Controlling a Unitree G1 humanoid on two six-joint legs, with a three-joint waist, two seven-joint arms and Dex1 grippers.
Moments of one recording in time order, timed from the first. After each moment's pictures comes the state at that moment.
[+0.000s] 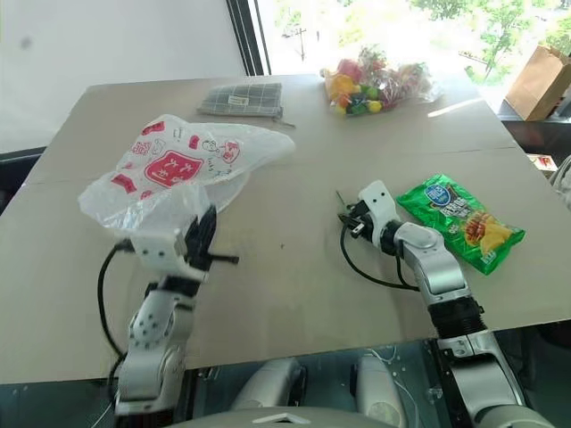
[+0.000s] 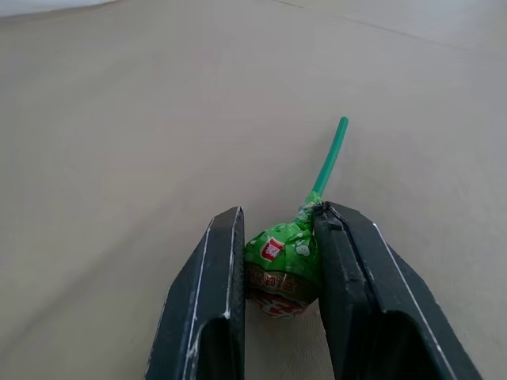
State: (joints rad) left arm -0.01 0.12 0.08 -0.36 -0.14 0.03 -0.18; right arm -0.45 -0.32 0.14 0.11 0.18 0.44 0.61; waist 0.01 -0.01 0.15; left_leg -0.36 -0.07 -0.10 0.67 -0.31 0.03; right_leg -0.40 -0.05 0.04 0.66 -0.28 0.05
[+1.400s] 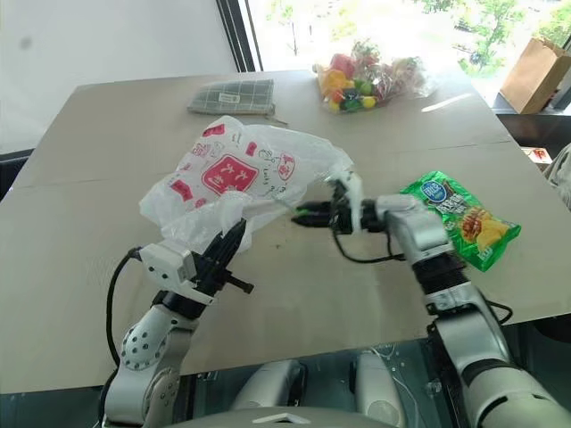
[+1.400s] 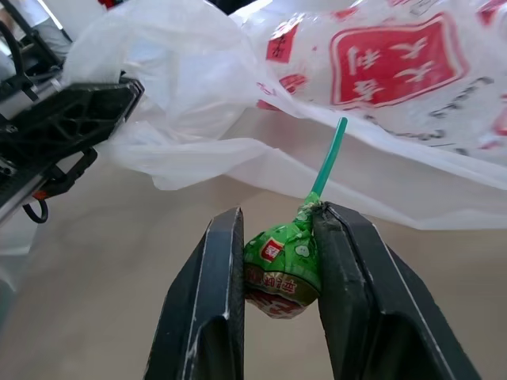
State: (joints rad) left arm 0.26 0.18 0.00 -0.53 -0.25 -0.01 -0.38; right arm -0.72 -0.38 0.18 0.25 0.44 0.61 1.19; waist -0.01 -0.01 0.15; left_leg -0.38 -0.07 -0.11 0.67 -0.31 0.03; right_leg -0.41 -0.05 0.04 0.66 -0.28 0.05
